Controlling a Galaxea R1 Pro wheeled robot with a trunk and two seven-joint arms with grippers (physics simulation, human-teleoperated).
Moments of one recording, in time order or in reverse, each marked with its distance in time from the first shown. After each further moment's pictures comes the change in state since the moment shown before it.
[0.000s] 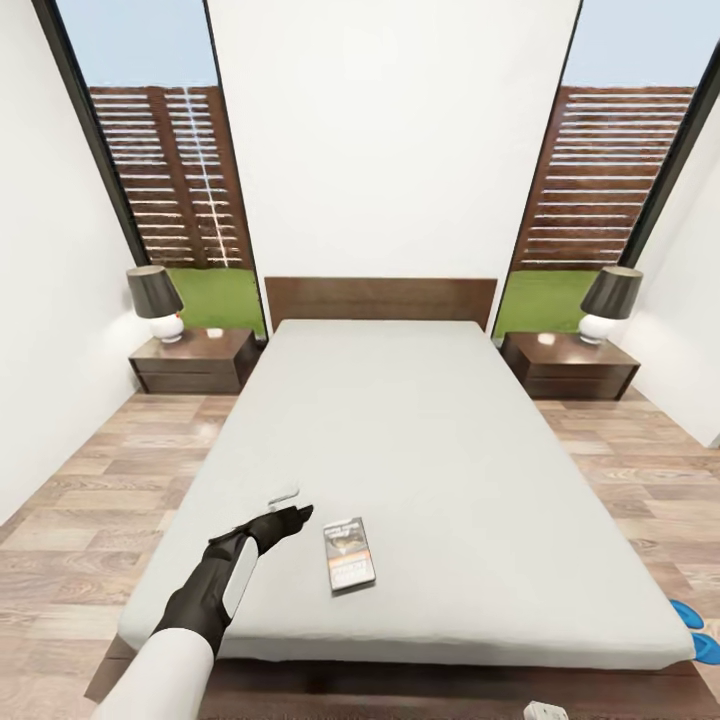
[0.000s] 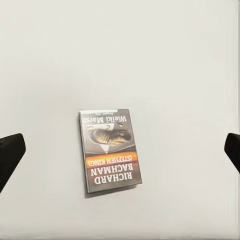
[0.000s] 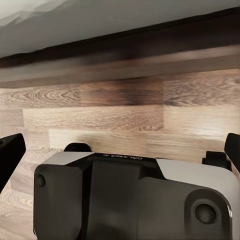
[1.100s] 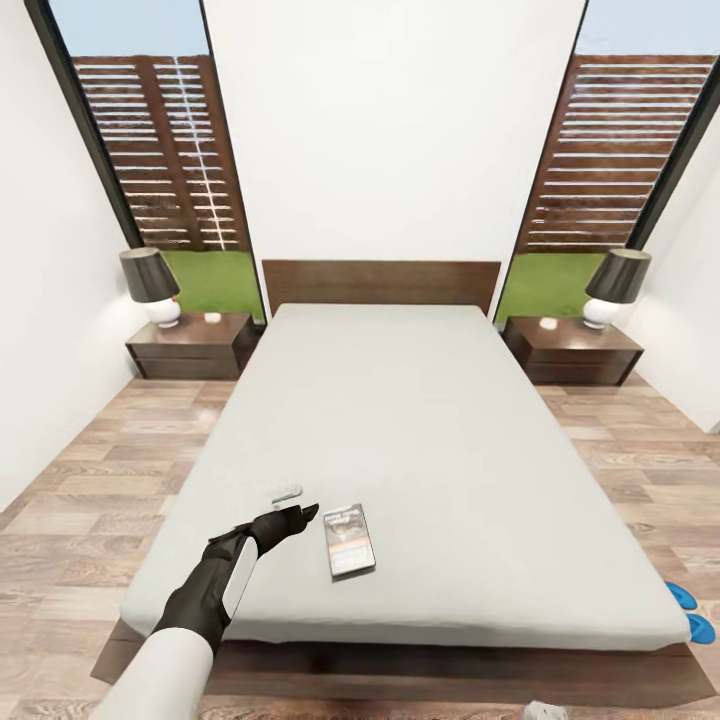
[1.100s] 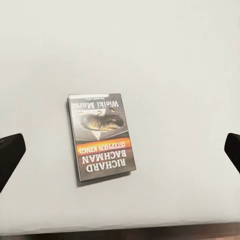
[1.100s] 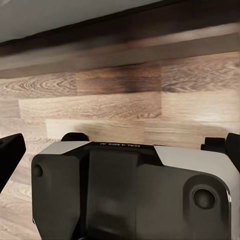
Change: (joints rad) left arm 0.000 0.003 -0.006 -0.002 -0.009 0.003 -0.068; right arm 0.000 0.000 0.002 0.000 0.002 -0.002 -0.002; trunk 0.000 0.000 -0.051
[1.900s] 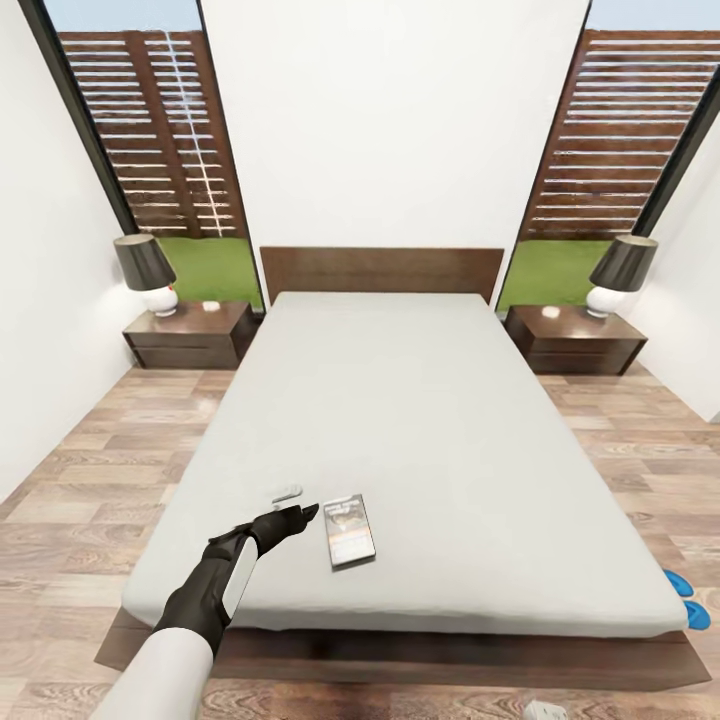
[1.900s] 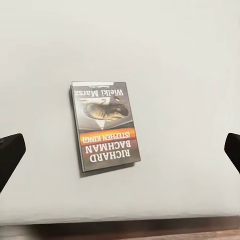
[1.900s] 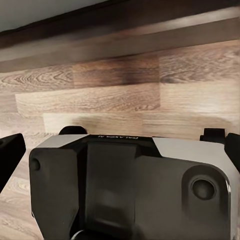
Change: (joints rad) left arm 0.000 0.000 0.000 0.001 0.001 0.000 -0.001; right arm 0.000 0.000 0.000 0.000 0.000 -0.006 -0.001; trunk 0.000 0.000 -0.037
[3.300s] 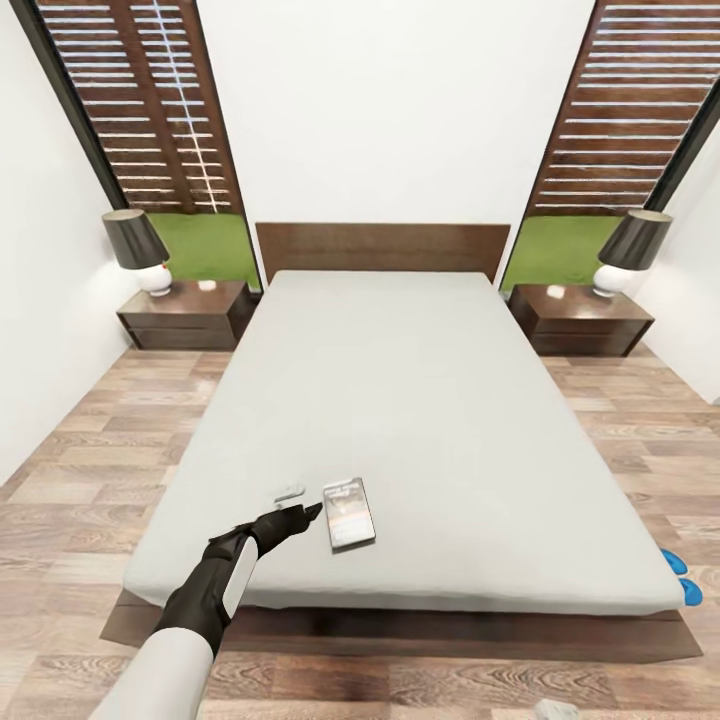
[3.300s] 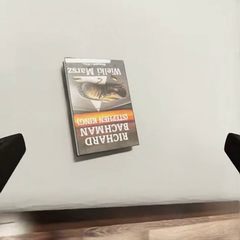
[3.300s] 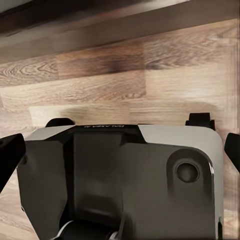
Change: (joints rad) left arm 0.000 0.000 -0.003 -0.001 0.002 -0.002 -0.046; right arm 0.000 -0.024 -0.013 -0.006 -0.002 -0.003 -0.009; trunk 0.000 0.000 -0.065
